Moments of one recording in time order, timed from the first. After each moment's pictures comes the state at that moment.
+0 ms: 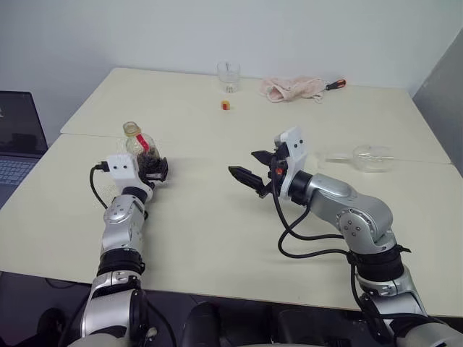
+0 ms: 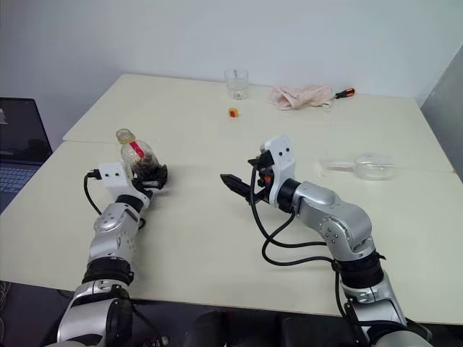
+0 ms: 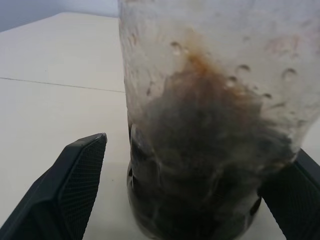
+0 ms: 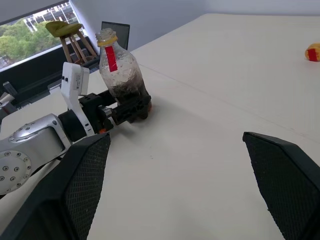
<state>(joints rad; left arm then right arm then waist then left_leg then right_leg) -0.53 0.37 0.31 0.64 -0.24 -0.07 -0.27 -0.58 -0.25 0.16 -0.30 0.63 0.84 0.31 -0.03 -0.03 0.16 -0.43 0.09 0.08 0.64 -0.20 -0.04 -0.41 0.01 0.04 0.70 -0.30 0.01</state>
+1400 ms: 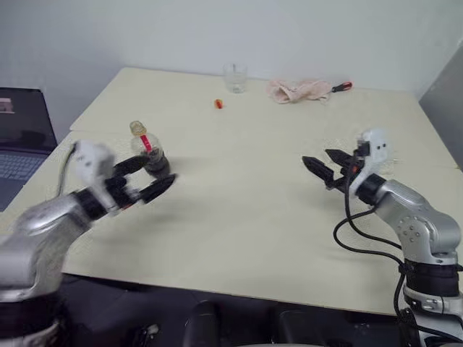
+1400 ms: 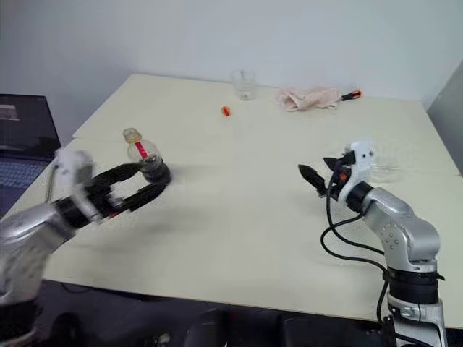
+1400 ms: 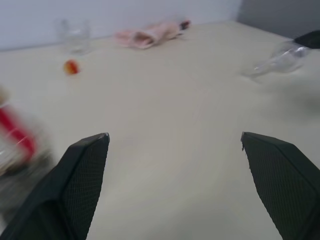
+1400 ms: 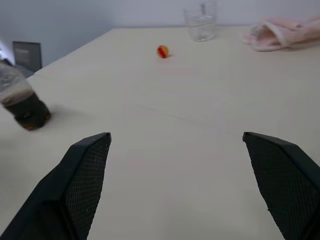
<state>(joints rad) -0.25 0.72 0.22 -0.25 -0.64 0.56 -0.75 -0.37 -0.42 -0.21 -0.25 0.61 0.77 0.39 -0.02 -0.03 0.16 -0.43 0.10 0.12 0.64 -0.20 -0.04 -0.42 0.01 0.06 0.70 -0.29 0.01</state>
